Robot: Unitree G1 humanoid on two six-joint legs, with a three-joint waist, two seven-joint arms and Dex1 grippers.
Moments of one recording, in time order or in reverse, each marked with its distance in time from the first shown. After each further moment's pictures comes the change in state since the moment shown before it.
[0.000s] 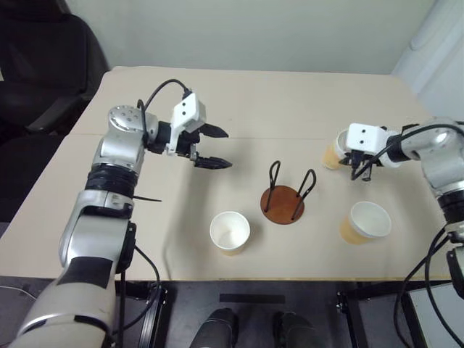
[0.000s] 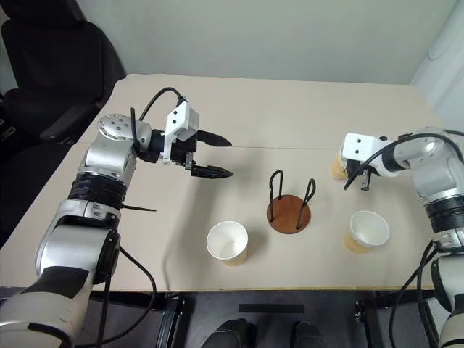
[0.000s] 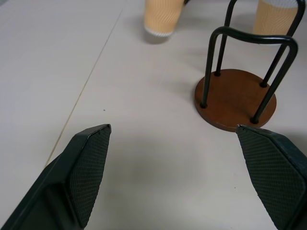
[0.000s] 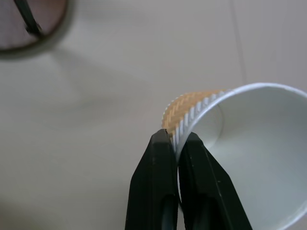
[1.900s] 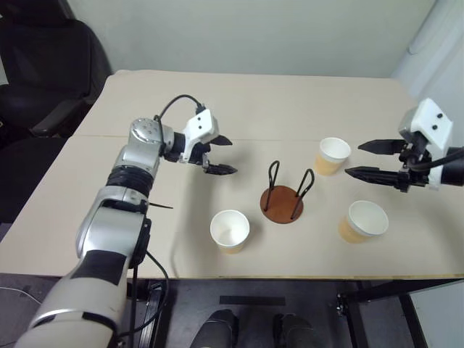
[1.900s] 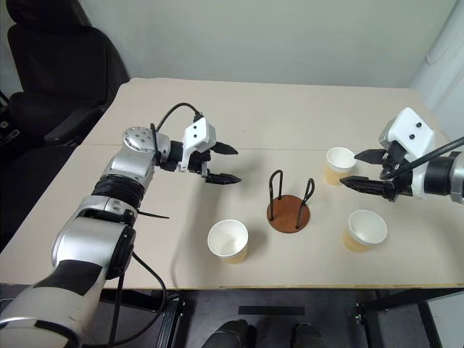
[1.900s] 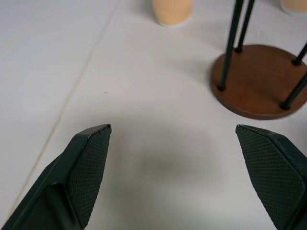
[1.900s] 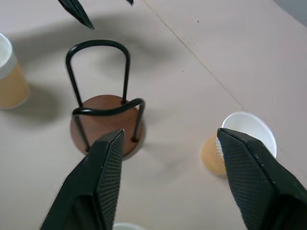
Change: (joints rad) left arm -0.051 -0.076 -0.014 0.229 0.078 -0.150 0.107; right arm 0.402 -0.262 -0.387 -0.663 0.803 0.615 -0.358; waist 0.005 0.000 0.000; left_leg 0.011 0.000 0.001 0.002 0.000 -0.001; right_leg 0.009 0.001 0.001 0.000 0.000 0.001
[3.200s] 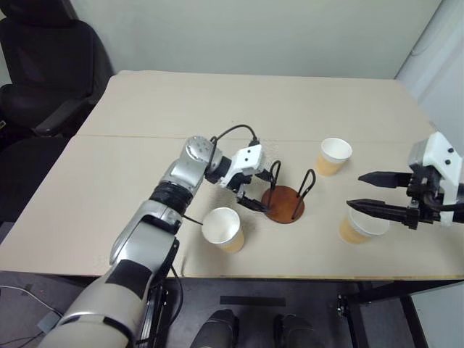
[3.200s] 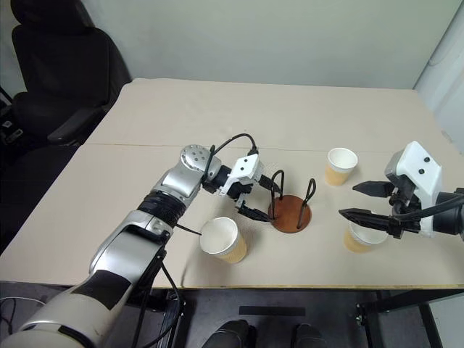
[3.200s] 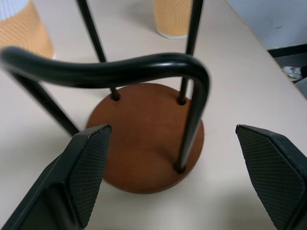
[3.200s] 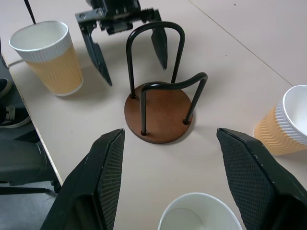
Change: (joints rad) left arm 0.080 -0.183 -0.186 -0.174 -0.016 0.025 -0.142; right arm 0.368 0.010 -0.364 -0.266 0.231 0.162 -0.049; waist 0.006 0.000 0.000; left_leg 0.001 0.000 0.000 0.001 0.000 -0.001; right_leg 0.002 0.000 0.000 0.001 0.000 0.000
